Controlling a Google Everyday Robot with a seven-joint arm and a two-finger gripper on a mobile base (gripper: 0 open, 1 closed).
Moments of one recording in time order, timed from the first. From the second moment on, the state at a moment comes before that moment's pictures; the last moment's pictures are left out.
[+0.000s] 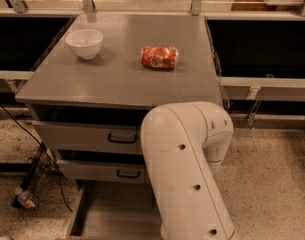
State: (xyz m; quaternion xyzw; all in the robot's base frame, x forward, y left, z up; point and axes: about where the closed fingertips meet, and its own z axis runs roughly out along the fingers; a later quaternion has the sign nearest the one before) arm 0.469 -0.098 0.286 -0.35 0.89 -0.10 0.26
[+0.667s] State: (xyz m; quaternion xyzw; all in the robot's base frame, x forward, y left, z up) arm 0.470 -0.089 0.348 -0.37 0.86 -0.12 0.32
